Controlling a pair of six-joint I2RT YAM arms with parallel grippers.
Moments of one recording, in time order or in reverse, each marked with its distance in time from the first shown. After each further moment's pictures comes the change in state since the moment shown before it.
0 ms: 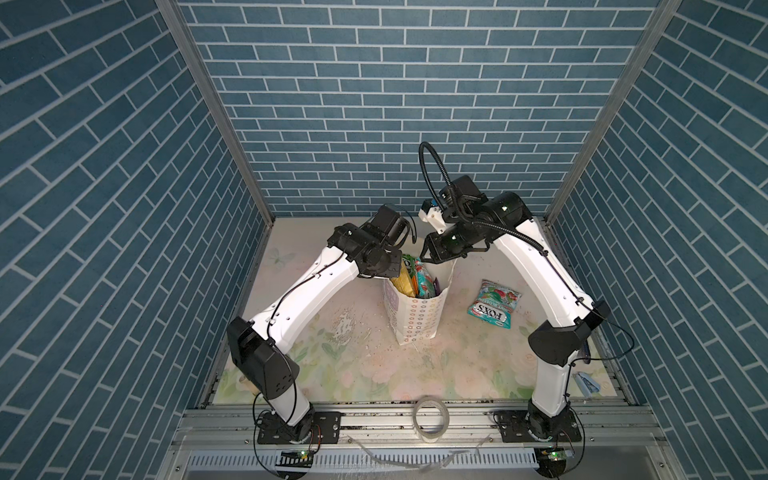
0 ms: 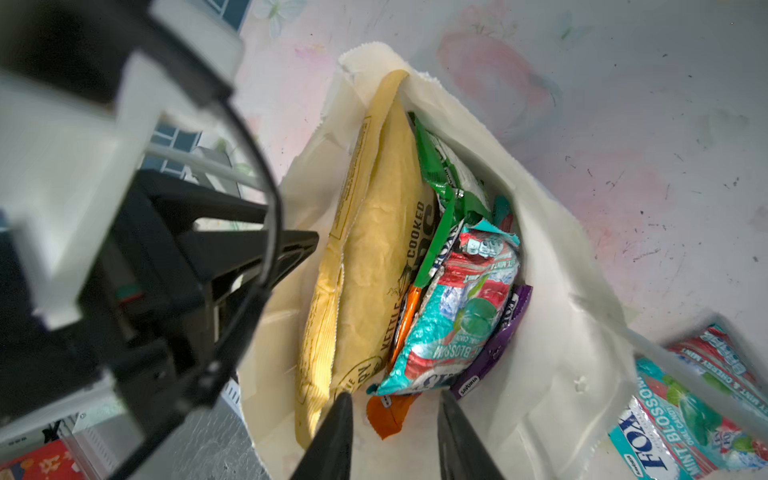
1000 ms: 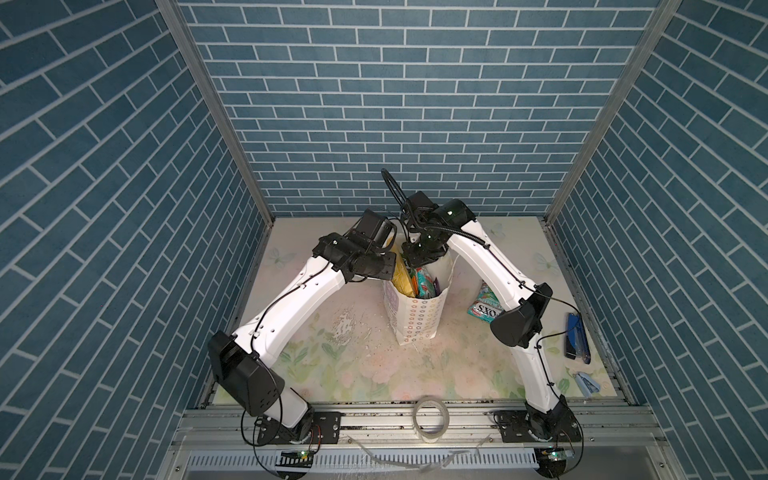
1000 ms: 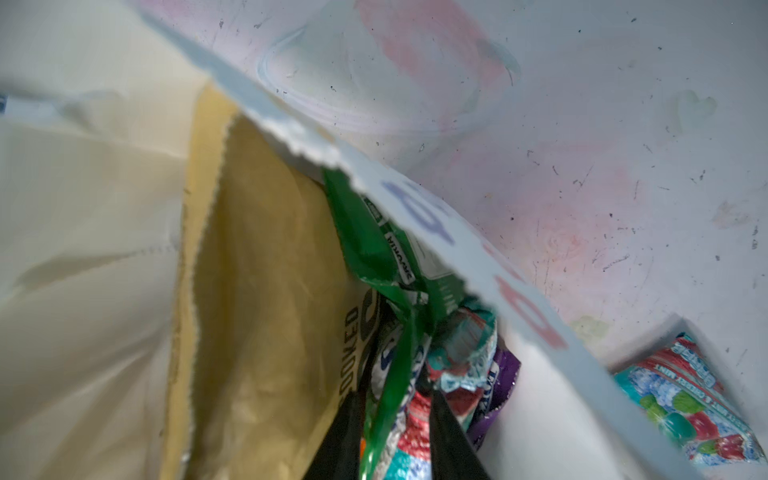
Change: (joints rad) left arm 0.050 -0.117 -0.163 0.157 0.082 0.100; right arm 0.075 0.282 0.148 -0.013 0.204 0.071
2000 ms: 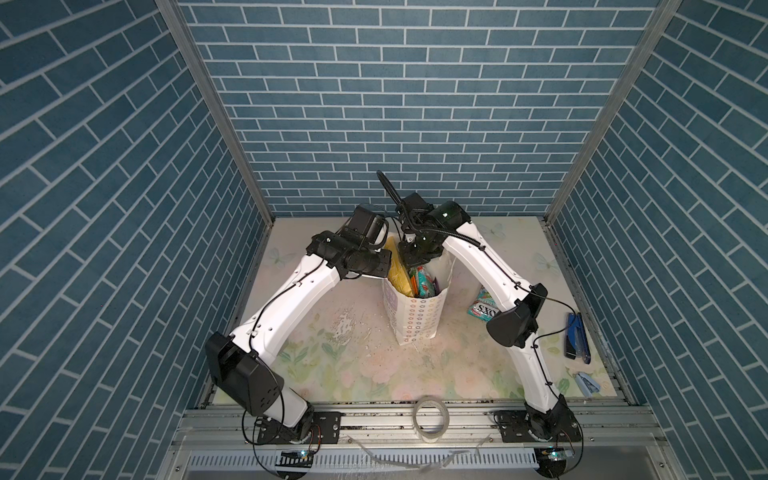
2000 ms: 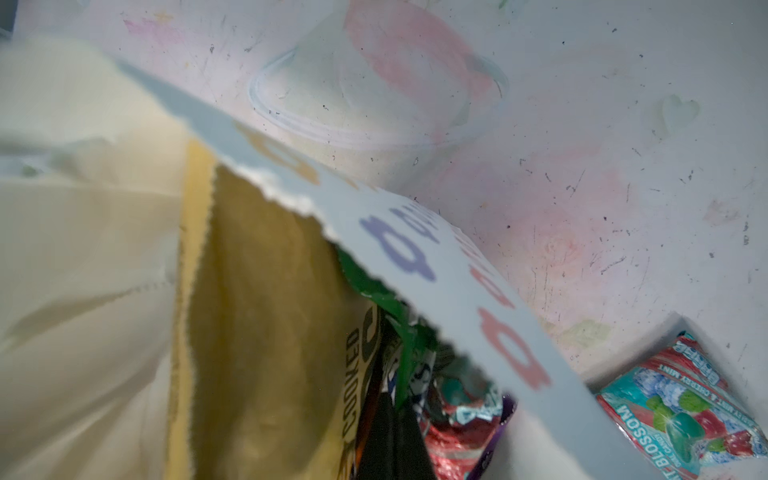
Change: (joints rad) left arm 0.053 -0.003 -0.006 0.011 0.068 0.062; right arm 0.017 0.005 0.031 0.019 0.049 0.041
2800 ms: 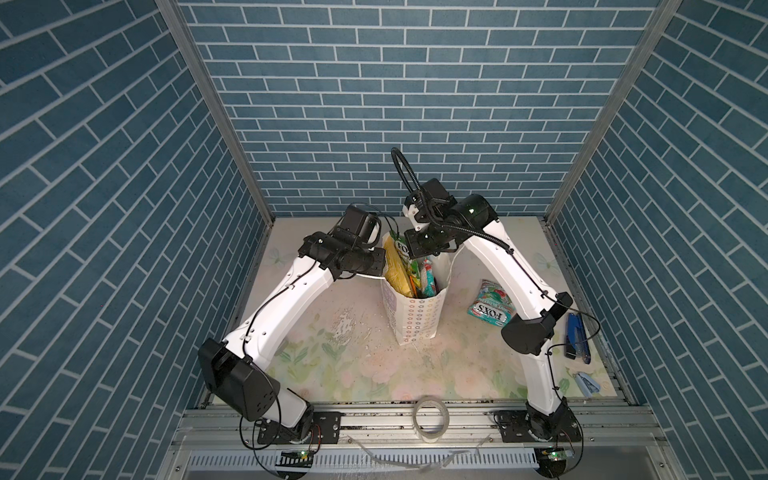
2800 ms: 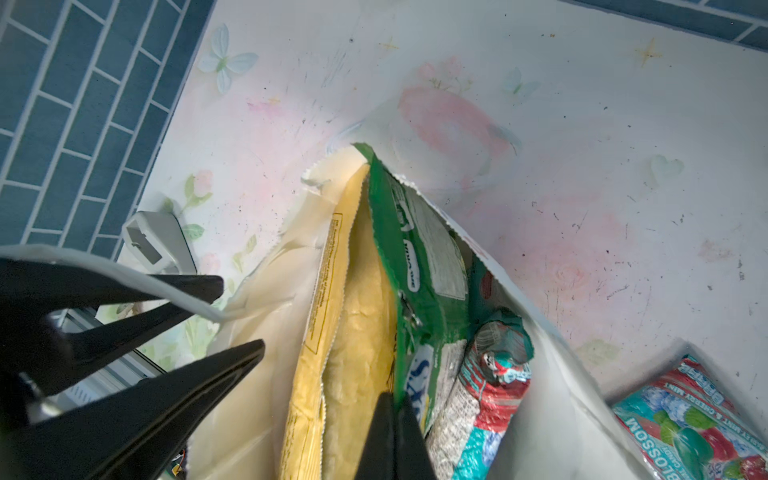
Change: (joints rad) left arm 0.035 -0.035 -0.021 0.009 0.002 0.000; right arm 0.000 -0.140 0.000 0.040 -0.070 -0.008
